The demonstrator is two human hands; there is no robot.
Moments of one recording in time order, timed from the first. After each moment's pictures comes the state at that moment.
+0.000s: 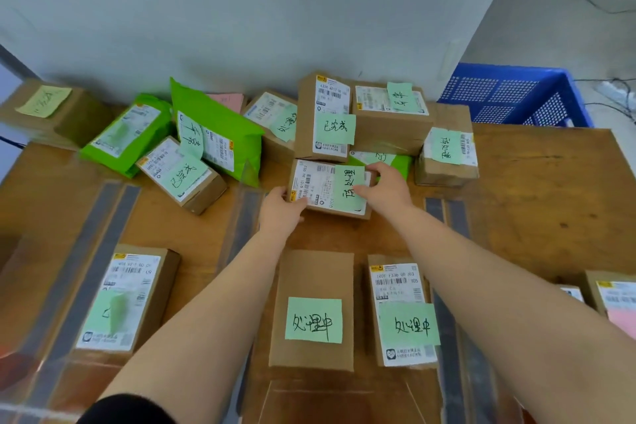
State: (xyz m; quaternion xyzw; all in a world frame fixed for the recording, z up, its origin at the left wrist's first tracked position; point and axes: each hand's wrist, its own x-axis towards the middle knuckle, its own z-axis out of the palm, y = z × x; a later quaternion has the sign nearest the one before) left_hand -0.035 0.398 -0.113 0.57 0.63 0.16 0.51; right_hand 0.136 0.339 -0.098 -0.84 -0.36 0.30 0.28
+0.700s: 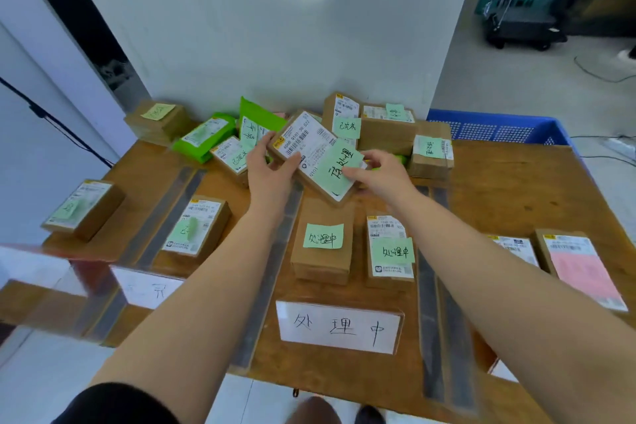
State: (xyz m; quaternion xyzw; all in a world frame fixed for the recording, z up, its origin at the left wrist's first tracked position) left_hand -0.115 0.274 0.014 0.49 0.45 0.50 0.55; right_hand 0.046 0.203 0.024 -0.68 -0.35 0.41 0.50
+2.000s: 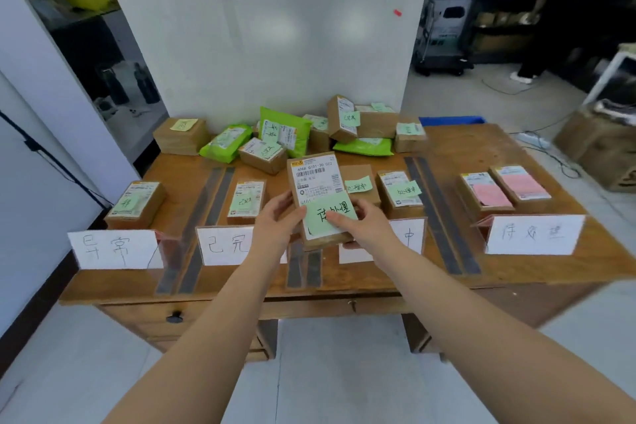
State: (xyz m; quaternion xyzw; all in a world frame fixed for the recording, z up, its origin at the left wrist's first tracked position) left_hand -0.347 0.124 0.023 0.54 0.40 0.36 0.65; right_hand -0.208 0.045 0.013 -0.68 -0.30 0.39 0.55
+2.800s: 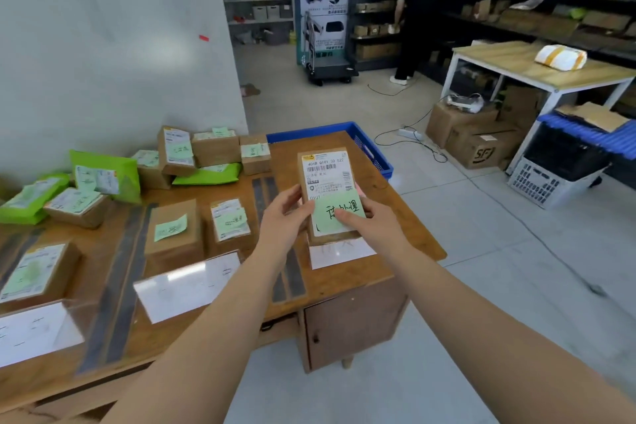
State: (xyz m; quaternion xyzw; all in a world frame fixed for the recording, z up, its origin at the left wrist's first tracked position) left_hand -0.019 -0.065 0.045 0.61 0.28 0.27 0.69; right_hand 0.089 -0.186 0.033 -0.73 -0.25 0.24 0.59
